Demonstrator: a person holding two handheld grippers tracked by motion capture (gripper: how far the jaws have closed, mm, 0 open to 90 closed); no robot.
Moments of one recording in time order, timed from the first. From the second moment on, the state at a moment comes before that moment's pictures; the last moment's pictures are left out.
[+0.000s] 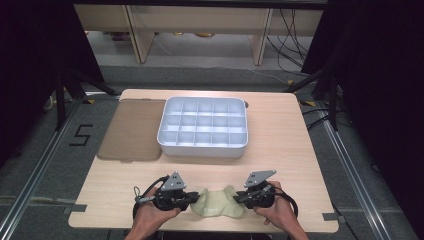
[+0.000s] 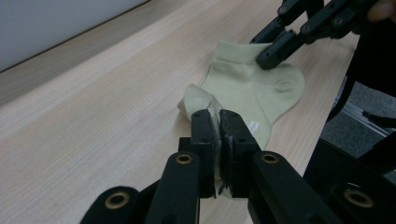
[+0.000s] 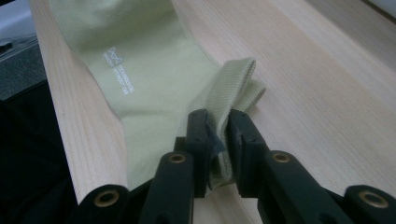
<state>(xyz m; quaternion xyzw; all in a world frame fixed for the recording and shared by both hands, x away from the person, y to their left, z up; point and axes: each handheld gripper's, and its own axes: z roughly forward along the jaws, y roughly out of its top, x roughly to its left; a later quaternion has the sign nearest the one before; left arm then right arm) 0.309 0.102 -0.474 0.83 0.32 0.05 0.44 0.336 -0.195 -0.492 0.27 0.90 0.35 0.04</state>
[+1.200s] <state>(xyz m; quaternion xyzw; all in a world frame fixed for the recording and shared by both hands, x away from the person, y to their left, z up) 0.316 0.110 -0.456 0.82 0.33 0.05 0.47 0.346 -0.126 -0.506 0.21 0.91 0.36 0.01</state>
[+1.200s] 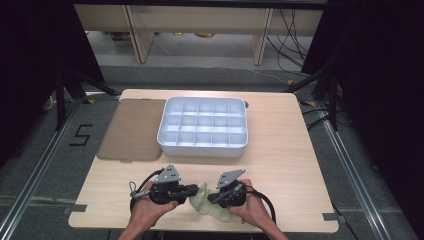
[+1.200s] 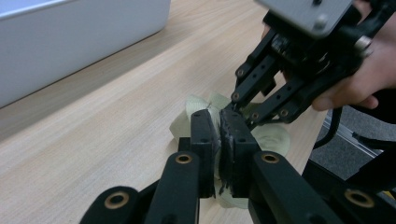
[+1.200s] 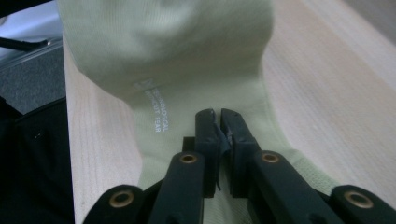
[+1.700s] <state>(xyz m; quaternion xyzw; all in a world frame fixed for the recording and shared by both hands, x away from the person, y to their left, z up) 0.314 0.089 -0.454 0.82 0.32 0.03 0.48 0.346 -0.167 -0.500 0.26 0.90 0.35 0.03</state>
